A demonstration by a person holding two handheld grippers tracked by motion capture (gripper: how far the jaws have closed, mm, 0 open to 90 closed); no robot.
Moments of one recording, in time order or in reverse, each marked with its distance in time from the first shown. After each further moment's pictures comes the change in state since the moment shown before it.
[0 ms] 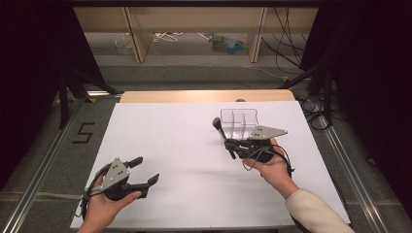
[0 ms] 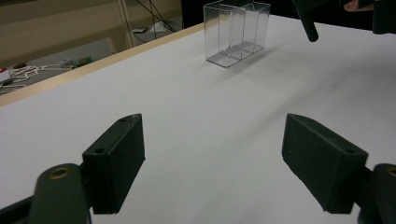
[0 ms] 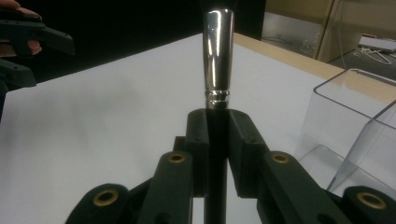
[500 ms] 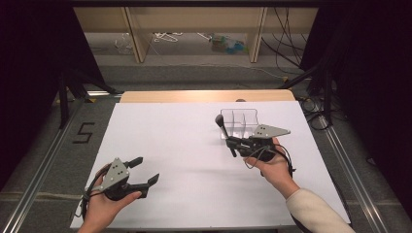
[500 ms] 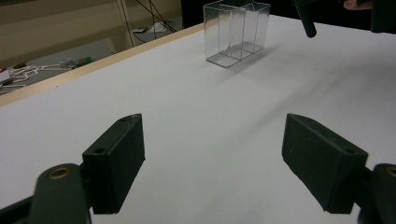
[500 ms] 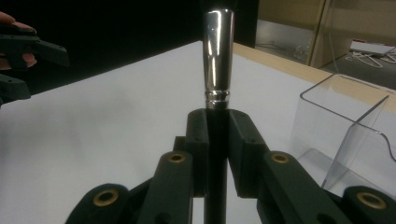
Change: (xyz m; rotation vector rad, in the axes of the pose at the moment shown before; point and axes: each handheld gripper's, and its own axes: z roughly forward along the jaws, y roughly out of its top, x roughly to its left) left arm 0.000 0.000 0.000 0.000 0.000 0.000; right arm -0.003 0.000 -0.004 -0.017 -0.005 0.037
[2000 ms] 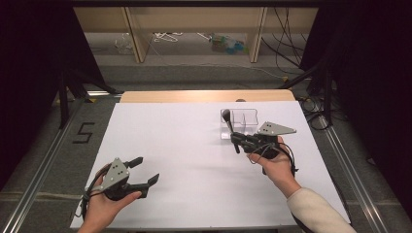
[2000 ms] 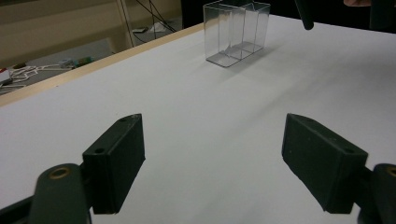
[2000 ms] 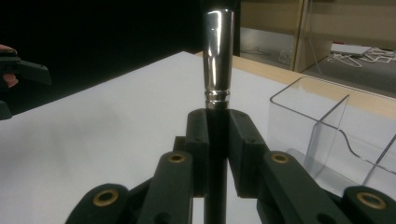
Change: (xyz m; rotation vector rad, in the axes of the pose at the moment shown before) left arm 0.000 0.000 0.000 0.000 -0.001 0.000; right arm -0.009 0.000 -0.007 -0.050 -0.058 0.051
